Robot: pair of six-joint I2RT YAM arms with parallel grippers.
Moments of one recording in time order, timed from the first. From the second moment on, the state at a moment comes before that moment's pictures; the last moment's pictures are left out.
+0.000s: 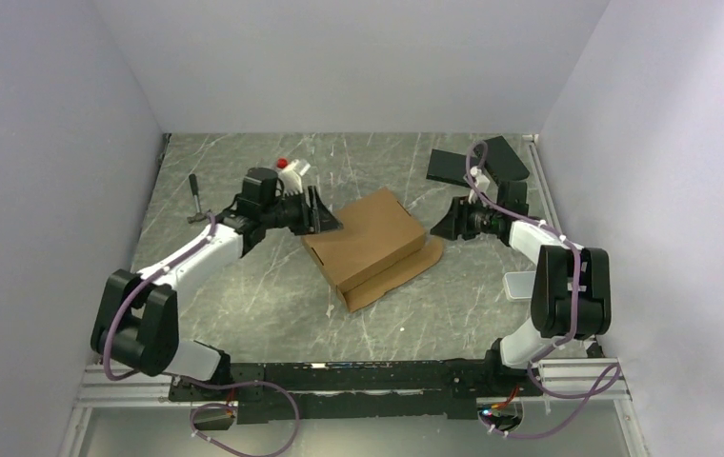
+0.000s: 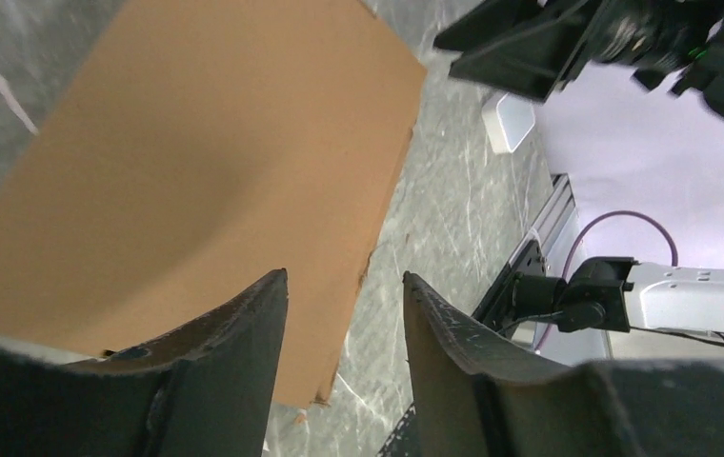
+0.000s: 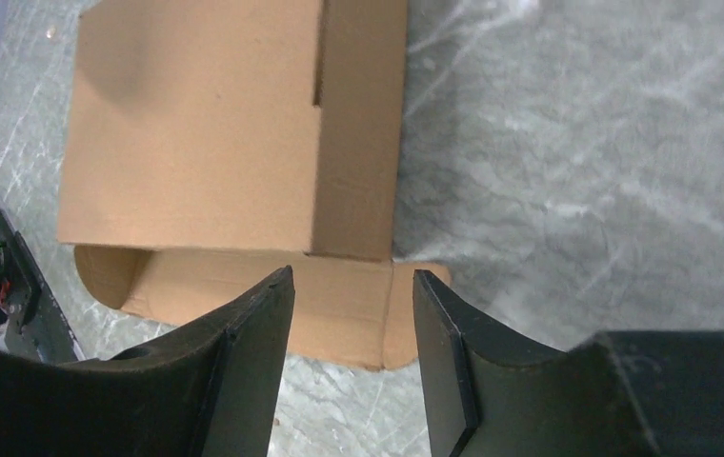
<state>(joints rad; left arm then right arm) -0.36 1.40 0.92 -0.03 0.63 -0.55 -0.08 1.57 0.82 -0.08 -0.85 -0.02</state>
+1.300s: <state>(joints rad) -0.36 1.61 0.88 -0.23 0.47 -0.70 0.09 1.81 1.08 -0.20 -0.83 -0.08</state>
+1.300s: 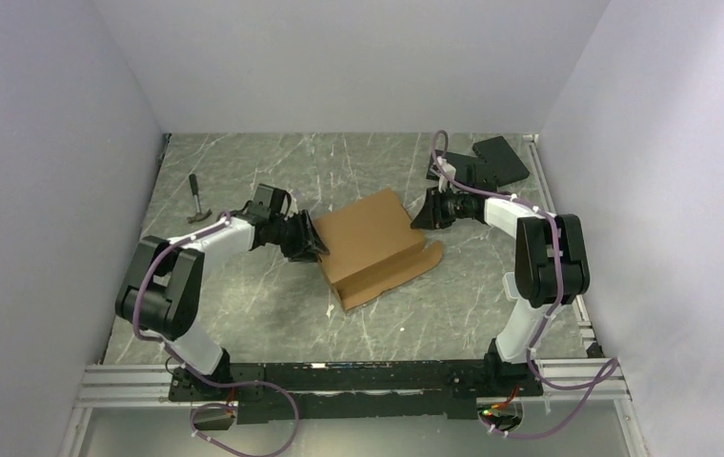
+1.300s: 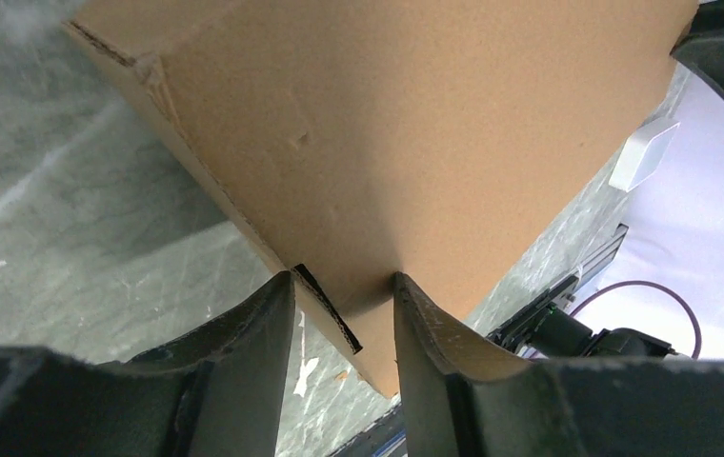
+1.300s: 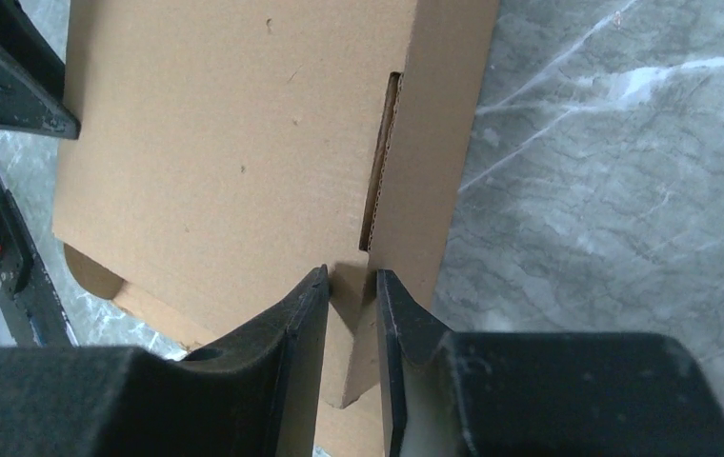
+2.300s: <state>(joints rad) -0.23 1.96 1.44 -0.44 0.40 -0.41 0.19 1.72 0.89 -0.11 -0.92 0.12</state>
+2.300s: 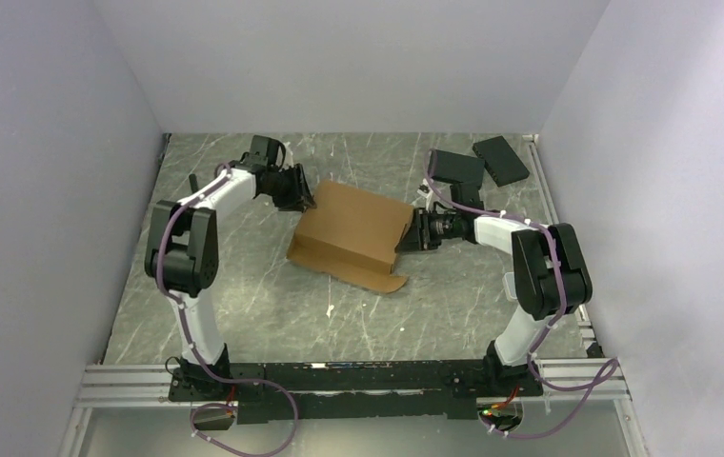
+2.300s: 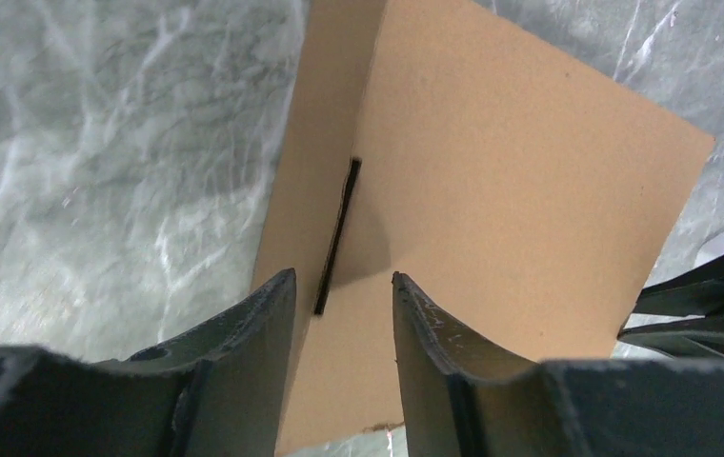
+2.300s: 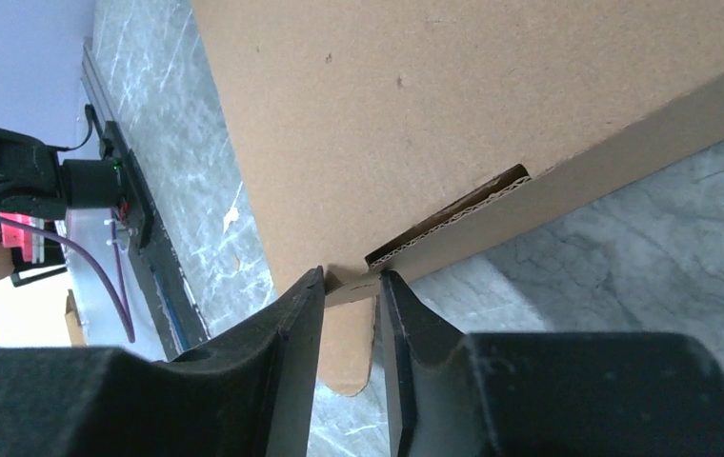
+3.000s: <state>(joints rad) -0.59 1.20 0.79 -0.11 0.34 -0.32 0.12 1.61 0.95 -0.34 -0.95 -0.15</state>
